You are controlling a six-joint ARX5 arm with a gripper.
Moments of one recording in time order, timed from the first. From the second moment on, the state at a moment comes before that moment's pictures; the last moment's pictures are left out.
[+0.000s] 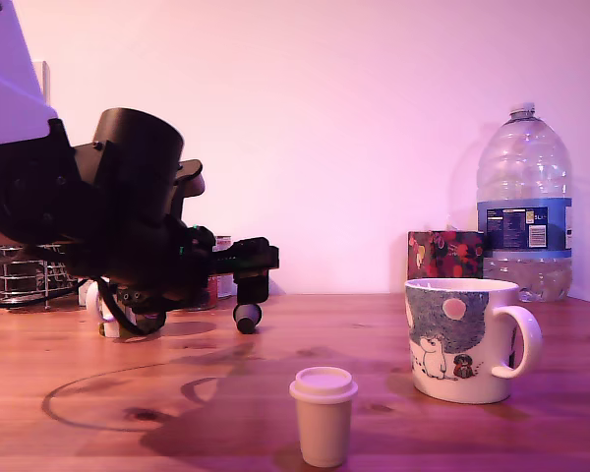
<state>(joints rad) -0.59 2.00 0.79 0.90 -0.24 -0.28</state>
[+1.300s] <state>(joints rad) -0.60 2.06 1.03 0.58 -0.36 -0.31</state>
